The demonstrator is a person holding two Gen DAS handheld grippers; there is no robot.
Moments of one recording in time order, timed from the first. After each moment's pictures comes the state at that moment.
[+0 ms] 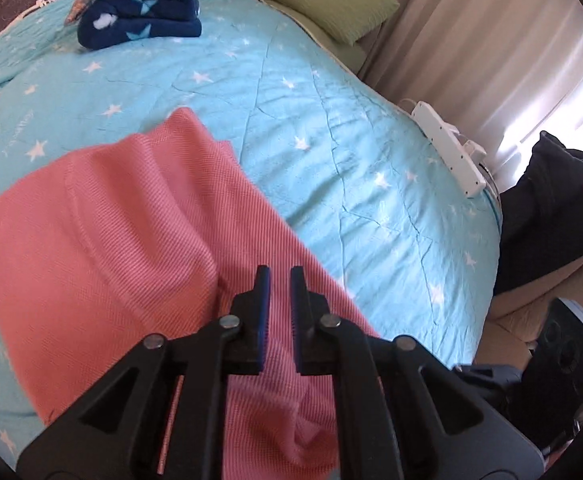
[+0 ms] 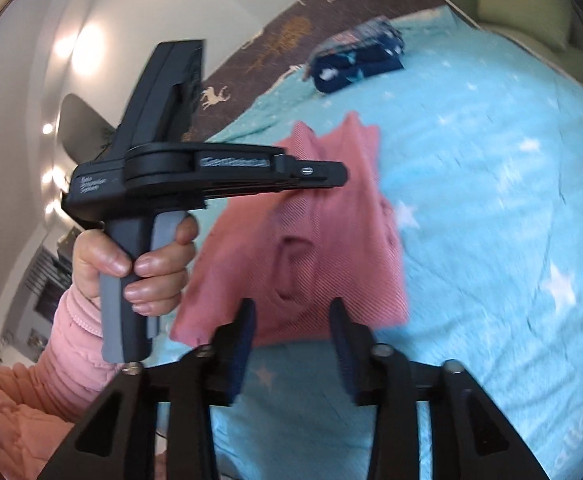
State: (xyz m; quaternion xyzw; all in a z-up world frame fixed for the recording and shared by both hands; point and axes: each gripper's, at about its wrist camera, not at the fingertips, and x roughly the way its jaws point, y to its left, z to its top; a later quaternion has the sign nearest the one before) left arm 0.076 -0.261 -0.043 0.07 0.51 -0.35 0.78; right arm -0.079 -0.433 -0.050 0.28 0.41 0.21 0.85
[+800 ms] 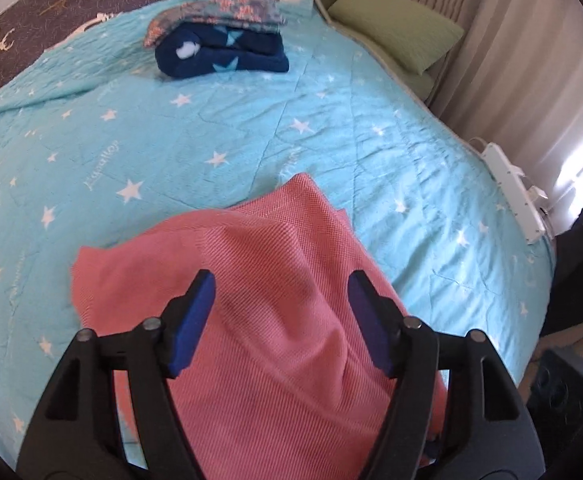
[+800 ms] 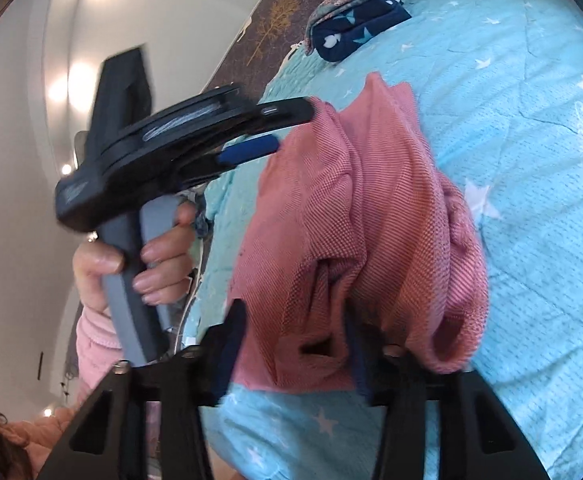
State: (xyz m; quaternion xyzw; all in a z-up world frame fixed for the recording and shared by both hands) left arm 0.136 -0.245 -0.027 0.10 0.50 -0.24 0.82; right arm -0.050 -0.422 -0.060 0.38 0.42 0.27 0.78
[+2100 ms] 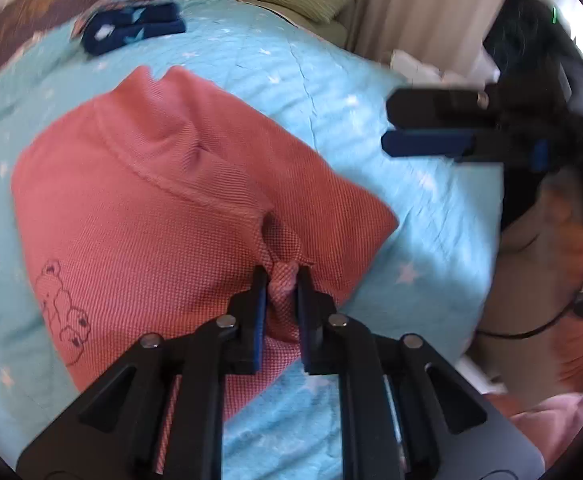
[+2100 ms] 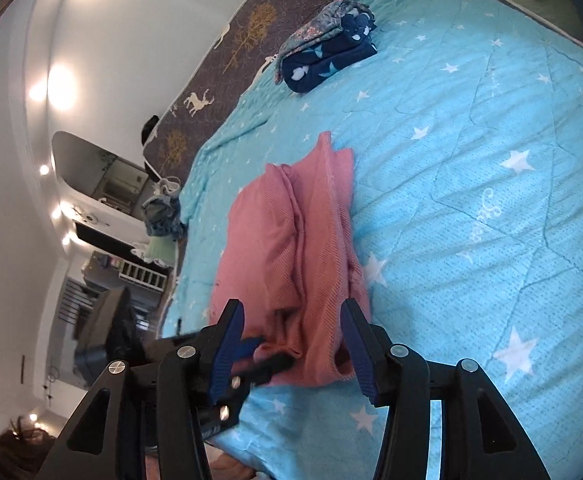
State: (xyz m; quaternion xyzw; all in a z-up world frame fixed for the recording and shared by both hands) left arm -0.001 -0.224 -0.057 0.13 0.49 -0.36 0.78; right arm -0.060 -0.506 -0.015 0.36 0.45 0.23 0.78
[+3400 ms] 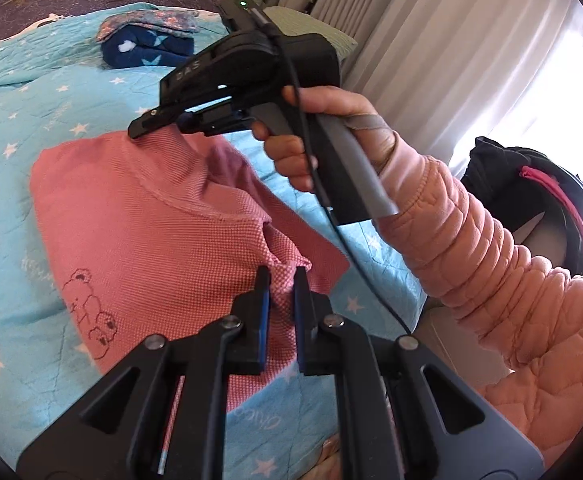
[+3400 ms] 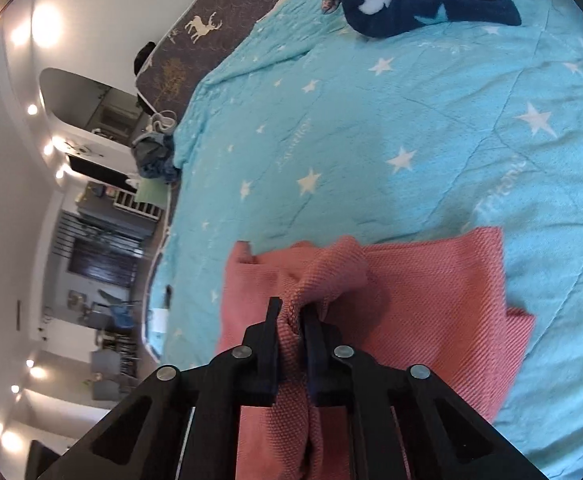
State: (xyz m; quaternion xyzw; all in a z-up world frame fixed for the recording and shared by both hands) left arm 0.000 -0.178 -0.015 0.02 0.46 -0.41 0.79; right arm 0.160 -0.380 -0.032 0.27 0.55 0.29 0.74
